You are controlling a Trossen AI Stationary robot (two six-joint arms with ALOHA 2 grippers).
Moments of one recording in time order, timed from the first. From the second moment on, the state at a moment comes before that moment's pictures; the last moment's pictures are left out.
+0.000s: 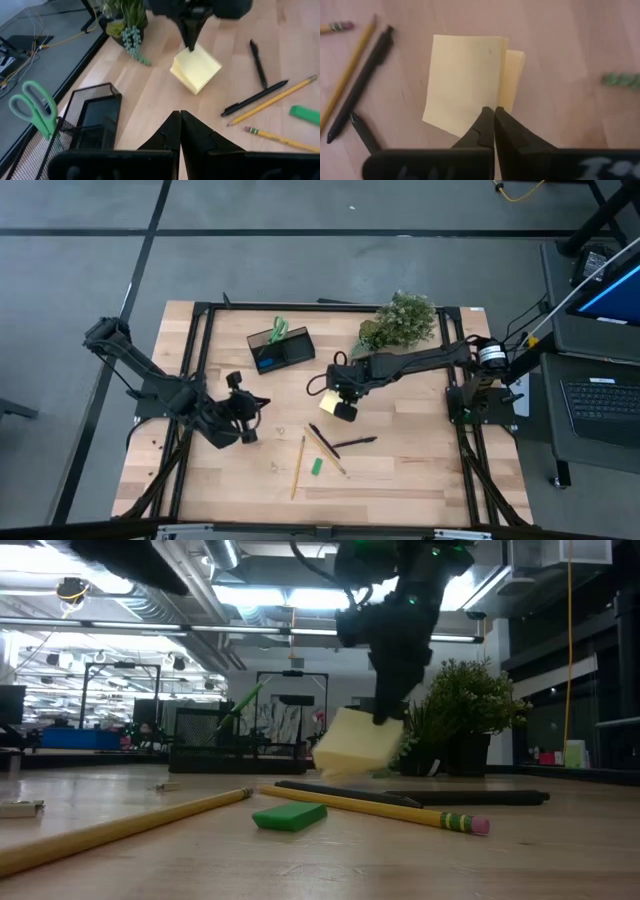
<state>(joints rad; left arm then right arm) -0.61 1.12 0.82 -0.58 -0.89 -0.51 0.01 1.83 1.34 -0.74 0.06 0.31</state>
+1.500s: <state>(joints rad) -0.64 1.05 0.82 -0.63 -0.90 -0.50 -0.31 1.88 1.56 -0.52 0.05 0.26</state>
